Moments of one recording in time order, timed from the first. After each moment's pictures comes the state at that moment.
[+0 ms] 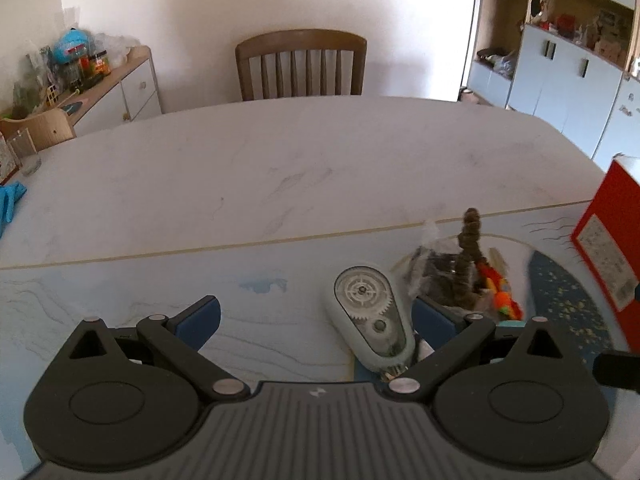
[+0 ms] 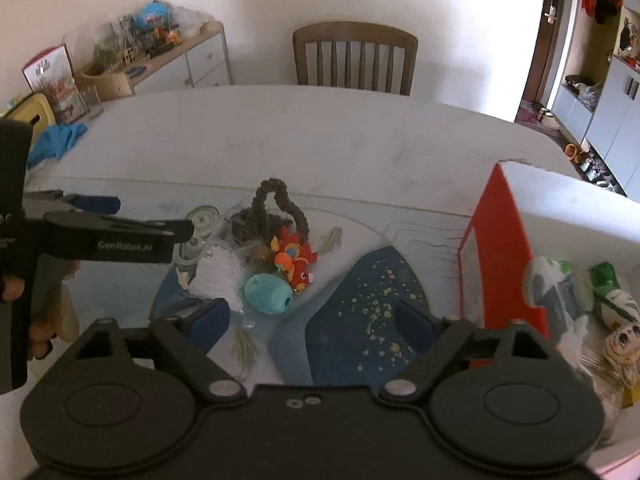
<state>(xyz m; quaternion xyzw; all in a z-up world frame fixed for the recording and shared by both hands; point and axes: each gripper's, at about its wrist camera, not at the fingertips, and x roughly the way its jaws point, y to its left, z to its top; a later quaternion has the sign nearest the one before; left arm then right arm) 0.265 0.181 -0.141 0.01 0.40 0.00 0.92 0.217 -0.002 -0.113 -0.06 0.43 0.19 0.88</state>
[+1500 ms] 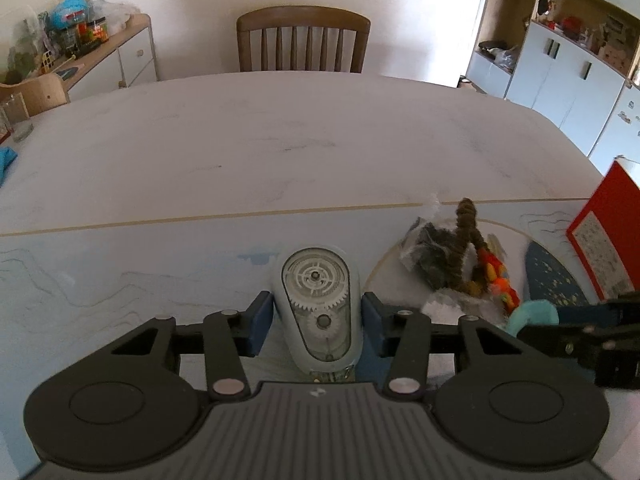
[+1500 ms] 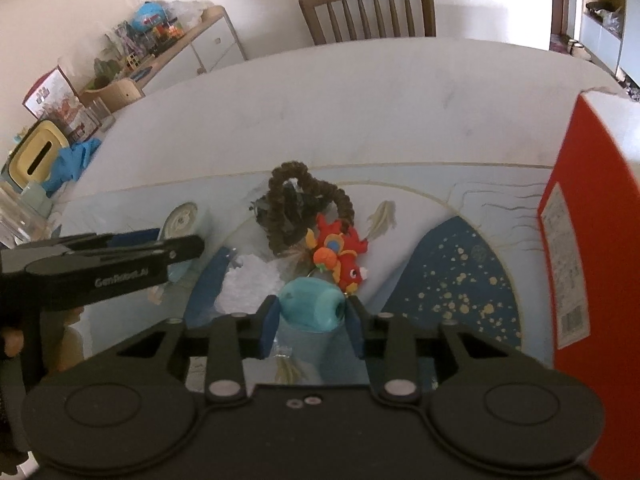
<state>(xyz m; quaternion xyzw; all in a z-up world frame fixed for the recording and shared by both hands) 0.253 0.193 -0.141 -0.02 0.43 -0.02 0.90 0.251 0.004 -0.139 0.04 0.49 0.23 0.84</state>
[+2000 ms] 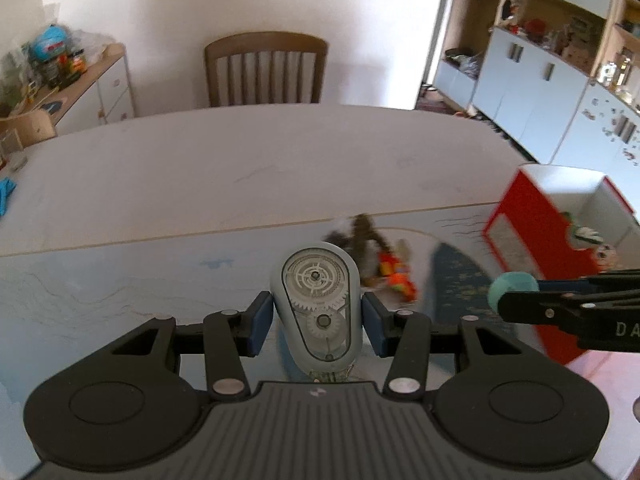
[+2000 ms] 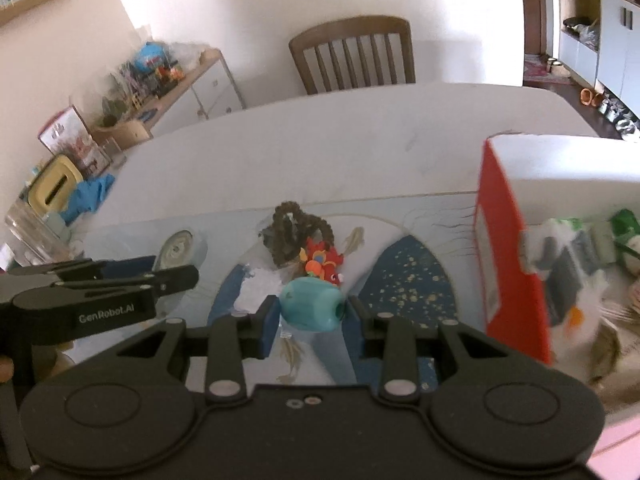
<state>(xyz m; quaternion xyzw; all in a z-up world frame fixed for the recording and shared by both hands) 0.209 0.155 -0.076 -0.02 0.41 -0.06 0.91 0.207 -0.039 -0.081 0.06 0.44 0.22 0.87</state>
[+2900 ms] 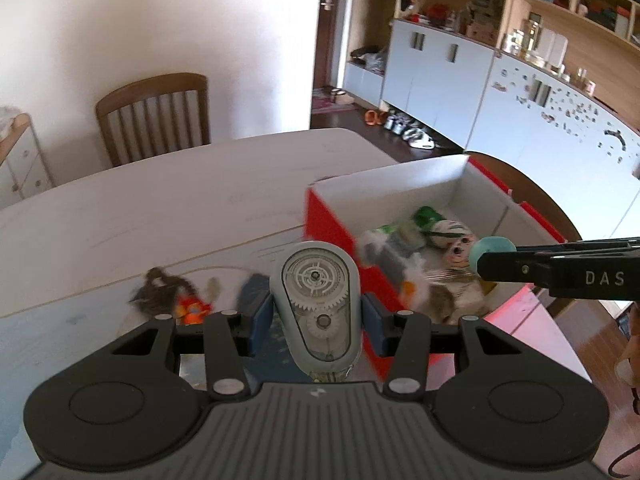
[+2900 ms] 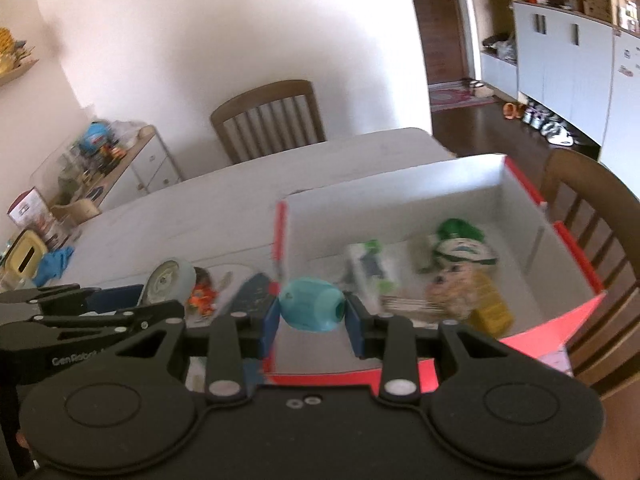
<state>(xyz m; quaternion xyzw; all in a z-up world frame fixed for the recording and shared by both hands) 0.184 -0.020 -0.031 0.04 0.38 -0.17 0.91 0.171 -0.207 -0.048 0.10 0.38 0.13 0.91</state>
